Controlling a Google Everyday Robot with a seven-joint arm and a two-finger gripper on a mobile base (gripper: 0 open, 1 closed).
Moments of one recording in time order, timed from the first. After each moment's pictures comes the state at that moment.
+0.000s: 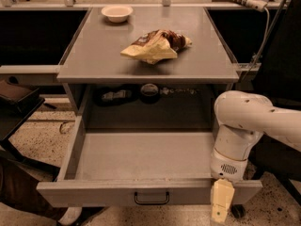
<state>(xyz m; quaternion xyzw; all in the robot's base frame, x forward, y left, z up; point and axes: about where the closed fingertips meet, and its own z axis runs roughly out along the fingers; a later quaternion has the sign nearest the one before) 0.337 -0.180 0.657 0.55 -0.80 -0.21 0.15</state>
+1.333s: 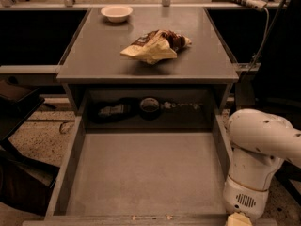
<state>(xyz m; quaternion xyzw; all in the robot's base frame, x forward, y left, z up) 0.234 -0.185 0.687 0.48 -0.81 -0.26 0.23</state>
